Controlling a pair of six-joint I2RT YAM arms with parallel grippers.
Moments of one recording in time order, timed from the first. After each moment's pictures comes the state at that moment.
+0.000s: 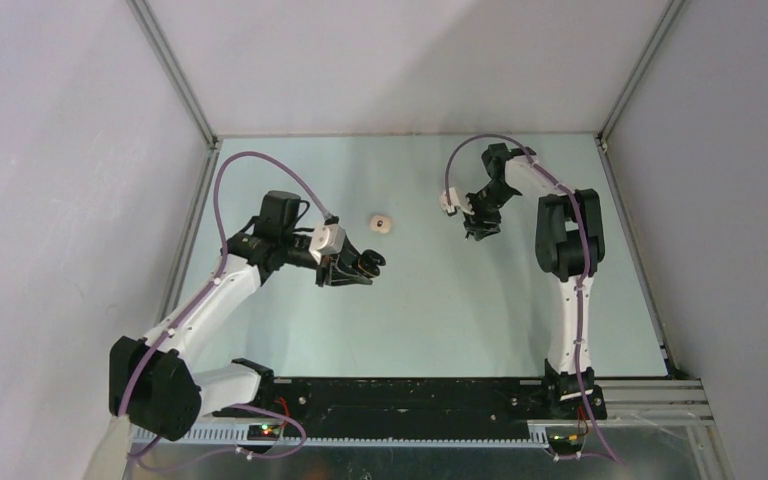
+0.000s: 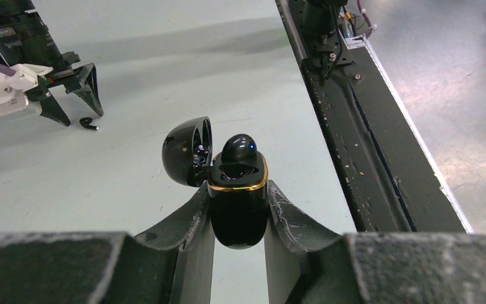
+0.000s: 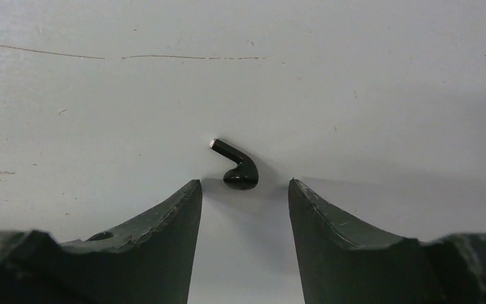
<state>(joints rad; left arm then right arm) -0.35 1.18 0.89 -0.49 1.30 0.81 0.20 2.26 1.82 -1.09 -0.48 -1.61</state>
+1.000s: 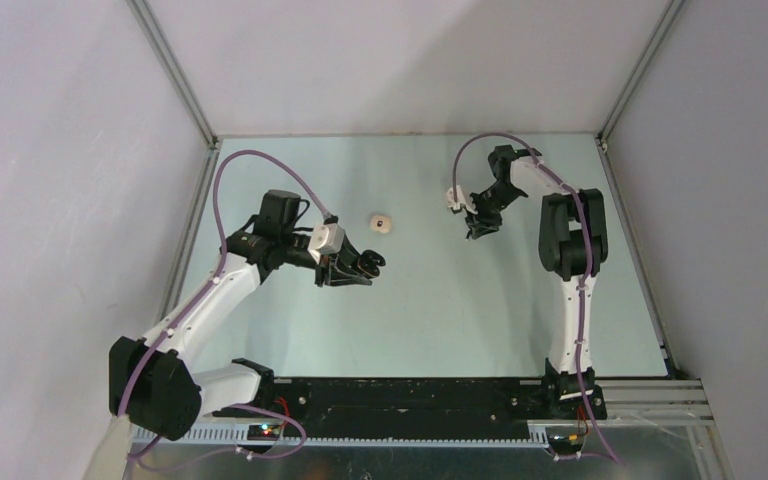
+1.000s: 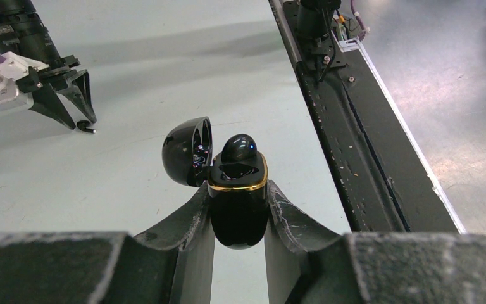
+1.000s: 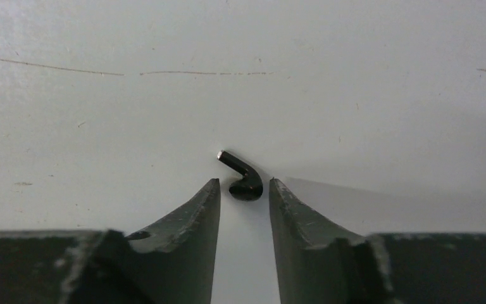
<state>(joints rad) -0.35 1.18 0.91 -0.54 1.31 0.83 0.17 2.25 1.80 -1.09 -0.59 -1.64</state>
